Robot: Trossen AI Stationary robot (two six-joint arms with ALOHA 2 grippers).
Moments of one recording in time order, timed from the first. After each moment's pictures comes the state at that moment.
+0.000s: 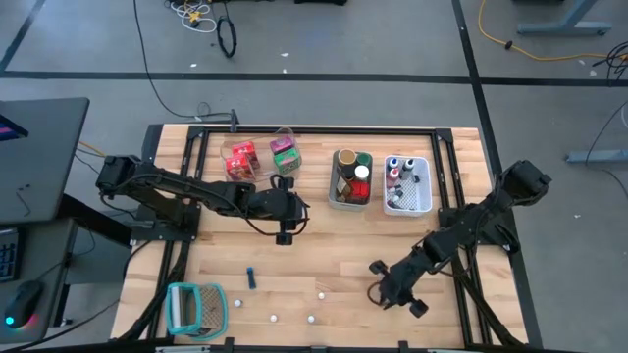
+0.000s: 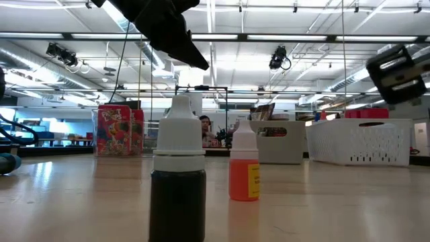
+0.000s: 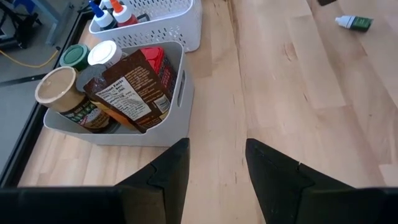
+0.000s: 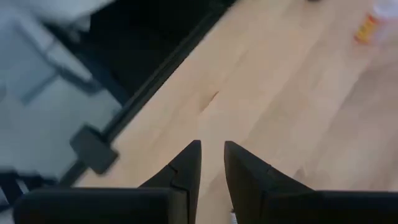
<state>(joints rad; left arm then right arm) -0.12 1.45 0.98 -0.16 -0.27 0.11 0.63 1.48 0.63 0.07 -0.24 0.09</state>
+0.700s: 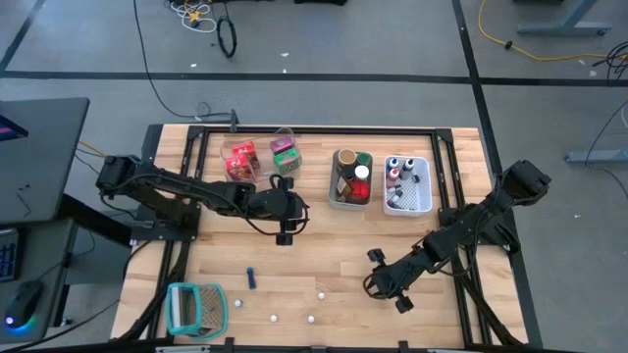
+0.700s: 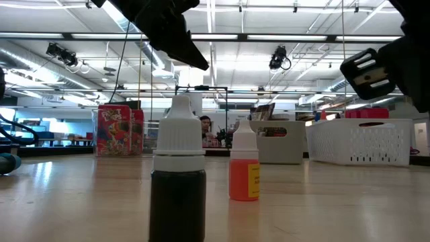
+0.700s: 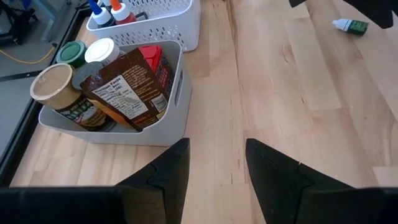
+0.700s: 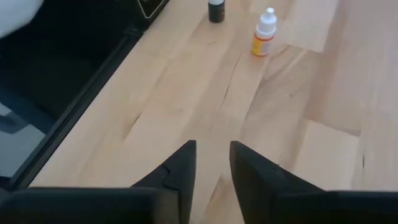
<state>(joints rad) -0.12 1.45 0.98 -0.17 -0.26 0.09 0.63 1.48 0.63 0.09 0.03 0.19</state>
